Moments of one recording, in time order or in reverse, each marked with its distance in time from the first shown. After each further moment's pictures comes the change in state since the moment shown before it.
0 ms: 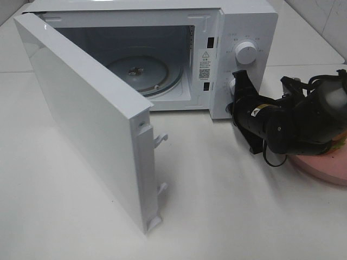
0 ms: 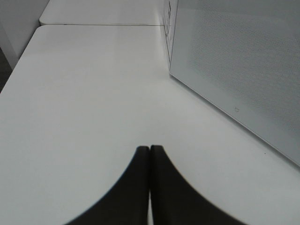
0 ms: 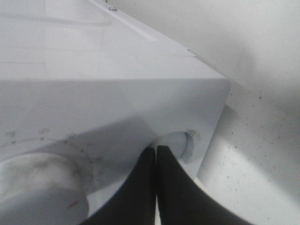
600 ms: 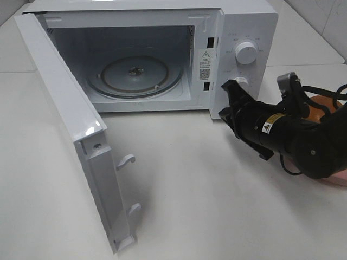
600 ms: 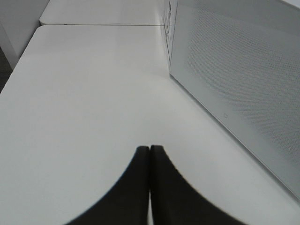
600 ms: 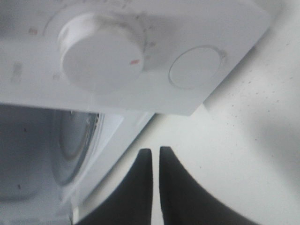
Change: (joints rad) left arm 0.000 0.000 0.000 0.000 0.000 0.000; right arm 0.003 -0.133 0.188 -0.342 -0.064 -0.091
